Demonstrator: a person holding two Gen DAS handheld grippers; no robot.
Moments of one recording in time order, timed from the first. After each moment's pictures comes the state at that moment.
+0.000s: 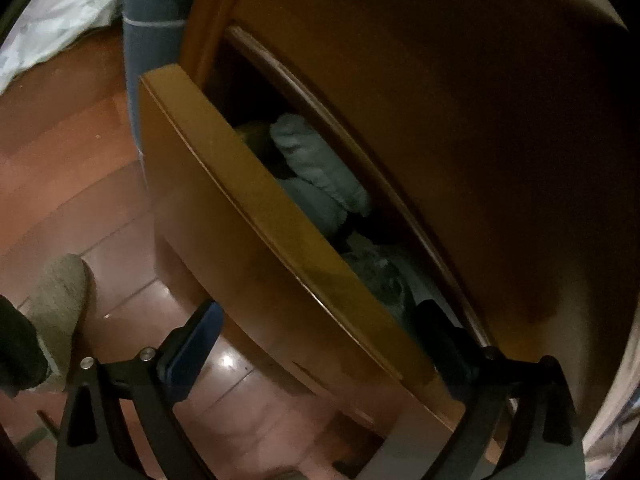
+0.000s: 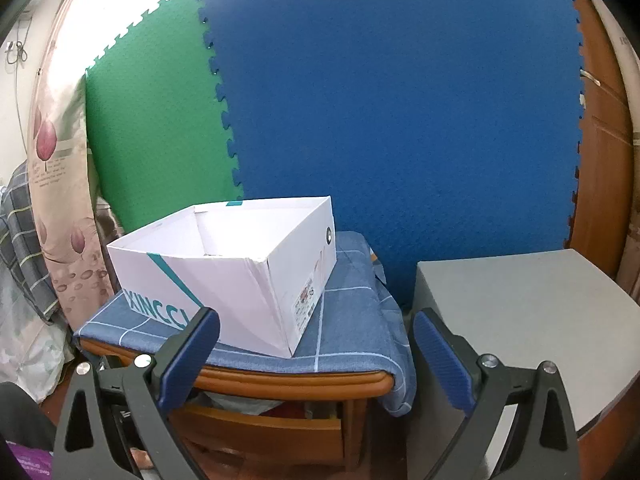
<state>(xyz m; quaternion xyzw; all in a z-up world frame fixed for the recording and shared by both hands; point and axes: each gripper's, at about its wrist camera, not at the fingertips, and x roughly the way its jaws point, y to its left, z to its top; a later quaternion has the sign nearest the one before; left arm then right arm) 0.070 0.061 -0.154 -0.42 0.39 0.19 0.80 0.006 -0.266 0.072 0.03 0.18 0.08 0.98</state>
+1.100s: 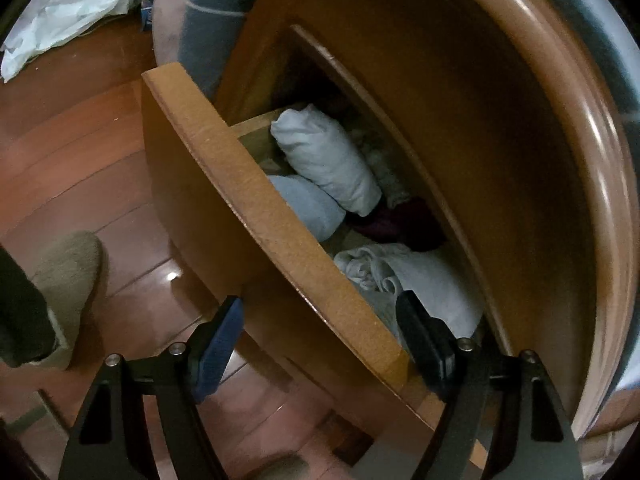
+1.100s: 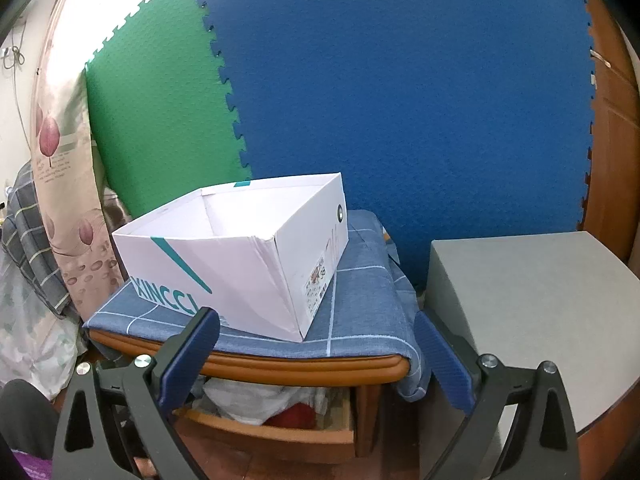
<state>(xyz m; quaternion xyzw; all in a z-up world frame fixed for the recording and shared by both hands) 0.035 0.061 -0.152 -0.43 0.40 0.19 0.78 0.015 -0.264 0.064 0.04 0.22 0.10 0.97</state>
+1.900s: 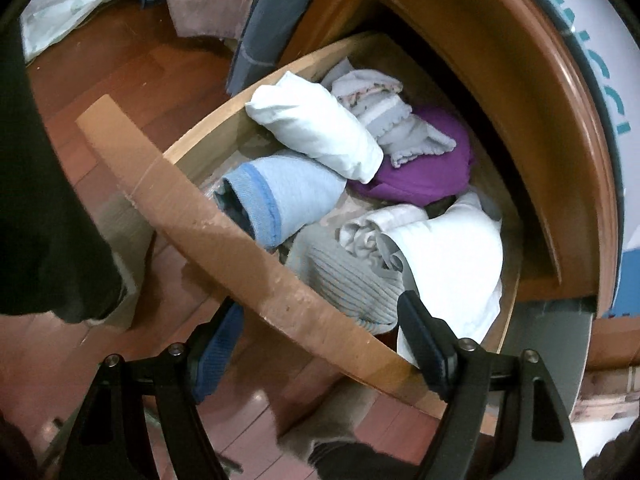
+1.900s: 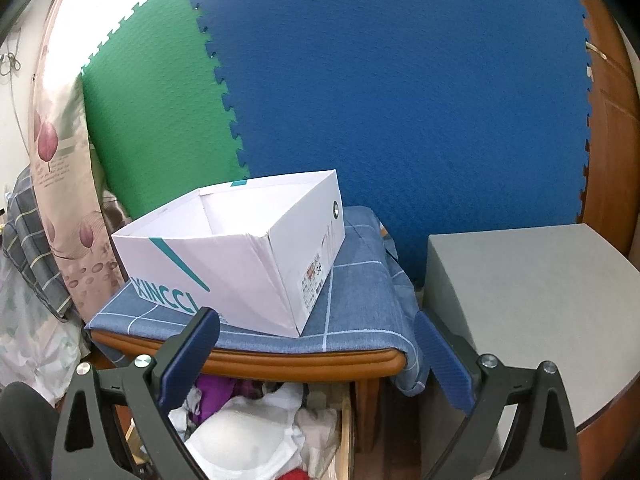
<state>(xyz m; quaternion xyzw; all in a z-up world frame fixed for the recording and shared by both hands) -0.050 0.045 -0.145 -0.39 0.50 0.15 0.76 0.012 -0.269 0.063 0.06 0.23 0.10 0.97</state>
